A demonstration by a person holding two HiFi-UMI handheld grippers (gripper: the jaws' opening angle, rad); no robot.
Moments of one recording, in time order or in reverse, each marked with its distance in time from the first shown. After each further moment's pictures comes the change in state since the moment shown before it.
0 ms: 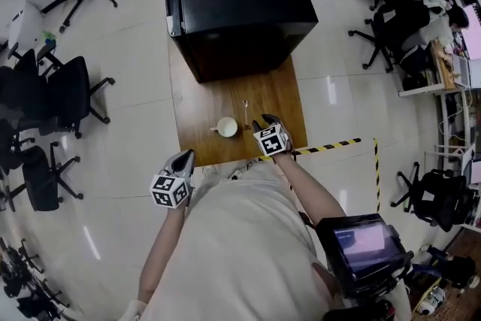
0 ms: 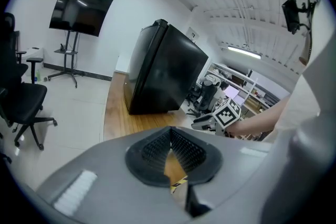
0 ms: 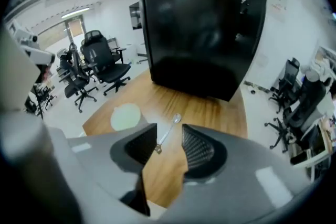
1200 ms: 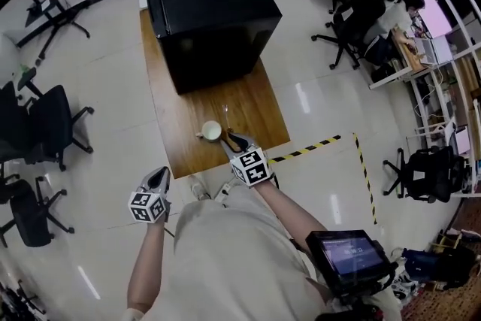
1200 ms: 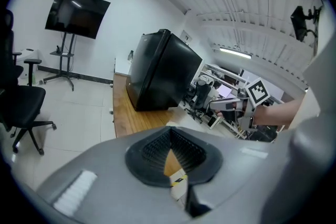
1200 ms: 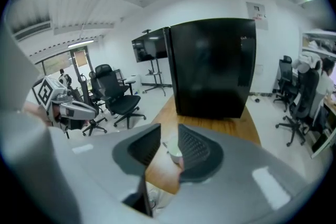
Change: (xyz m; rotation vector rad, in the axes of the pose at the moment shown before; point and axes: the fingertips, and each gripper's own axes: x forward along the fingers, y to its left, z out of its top) left arm -0.055 0.039 -0.035 0.044 -0.016 -0.061; right arm -0.111 0.112 0.052 0.136 -0.297 0.042
